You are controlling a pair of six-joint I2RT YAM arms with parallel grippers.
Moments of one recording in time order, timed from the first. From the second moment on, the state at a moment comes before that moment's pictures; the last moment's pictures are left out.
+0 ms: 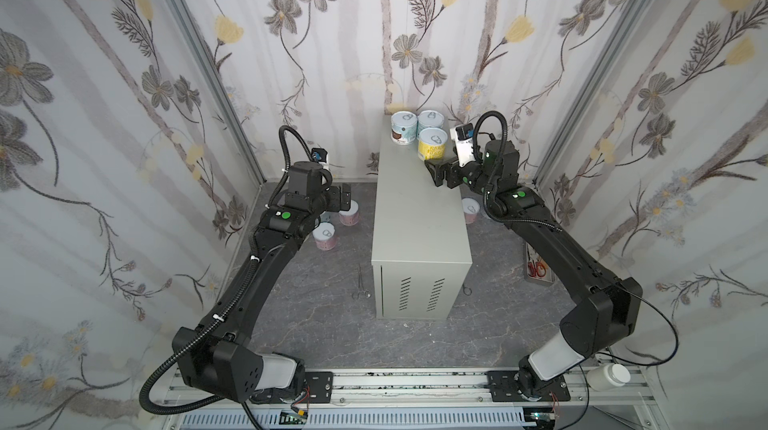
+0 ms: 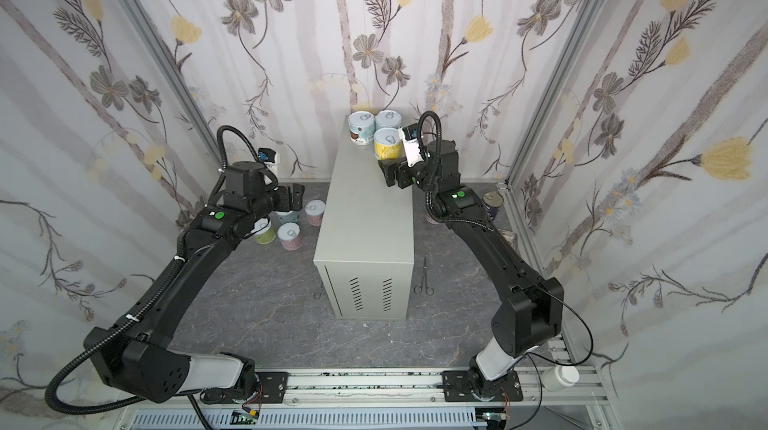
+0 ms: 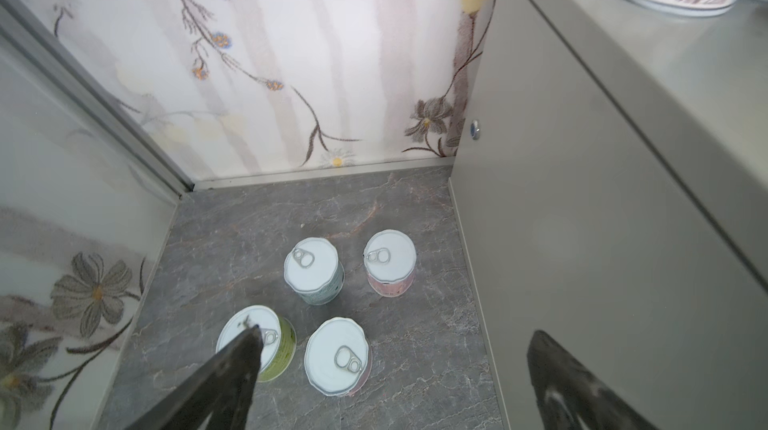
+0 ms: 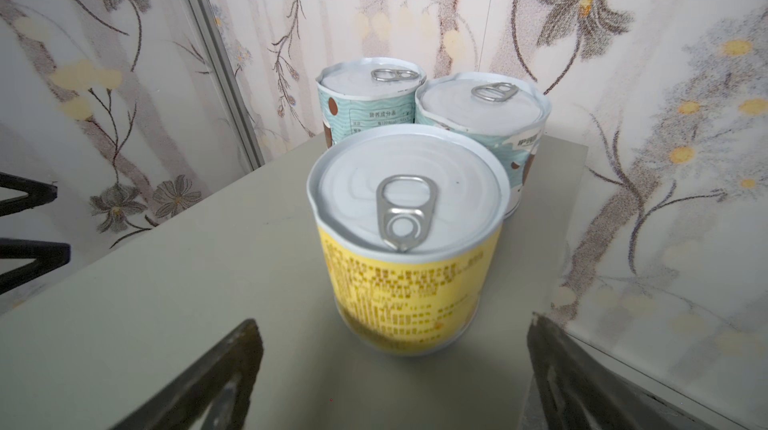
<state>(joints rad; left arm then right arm) -0.28 1.37 1.38 -0.53 -0.12 -0.12 0.40 1.58 1.56 -0.16 -0.21 -0.03</state>
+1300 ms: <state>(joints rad) -0.17 1.84 1.31 -0.56 -0.16 -0.40 0.30 1.31 1.31 -0.13 -0.20 -0.03</state>
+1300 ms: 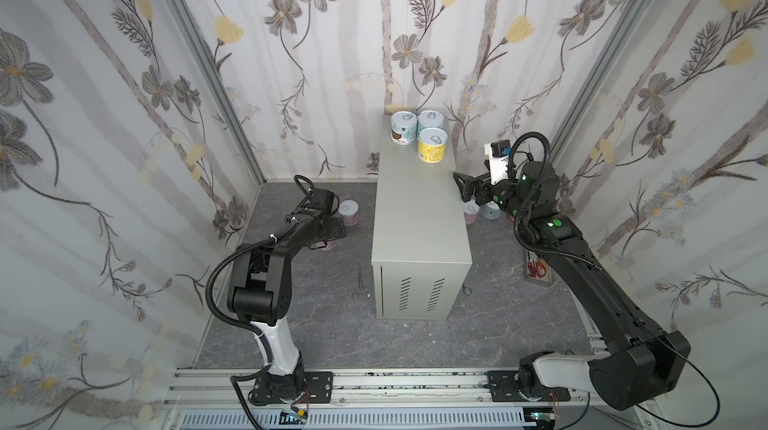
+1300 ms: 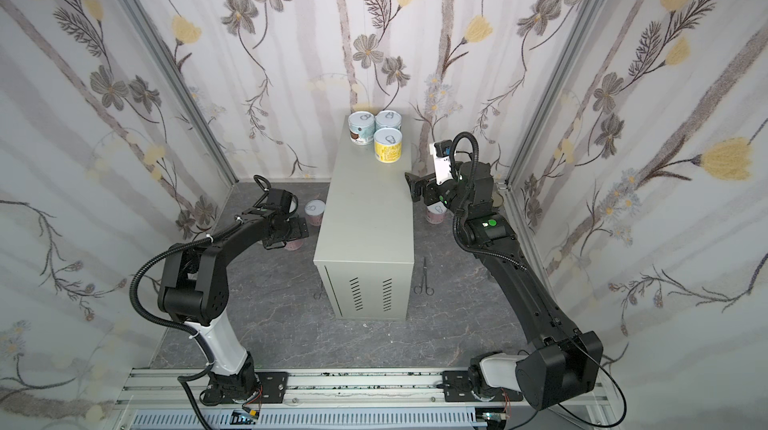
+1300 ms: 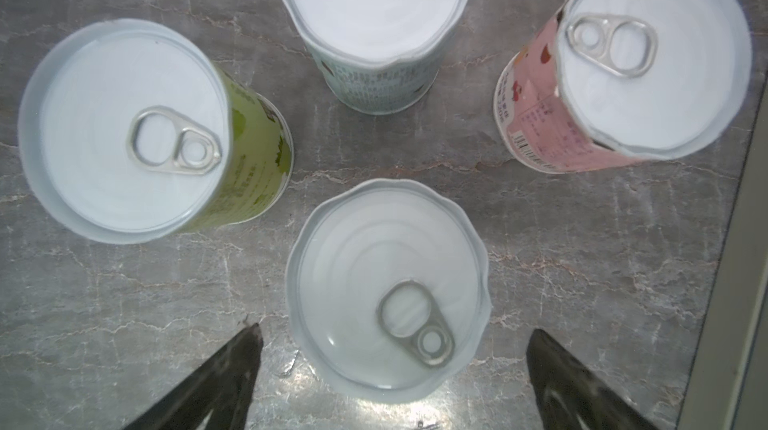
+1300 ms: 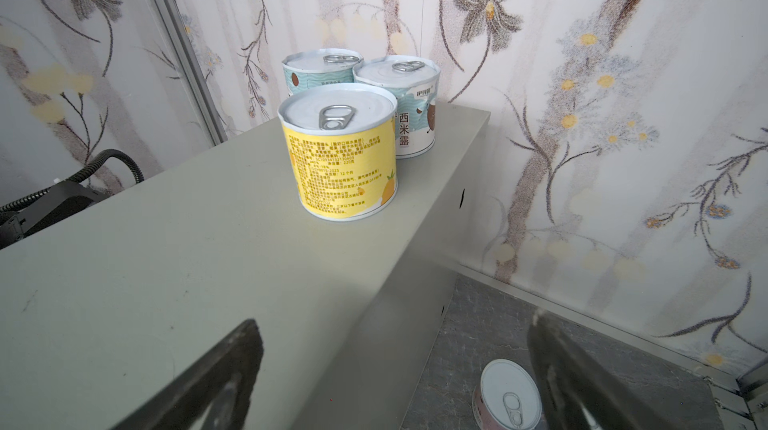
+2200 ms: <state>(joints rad) -0.16 1.96 1.36 -0.54 -0.15 -0.42 0.28 1.31 1.28 -0.13 -0.21 -0.03</state>
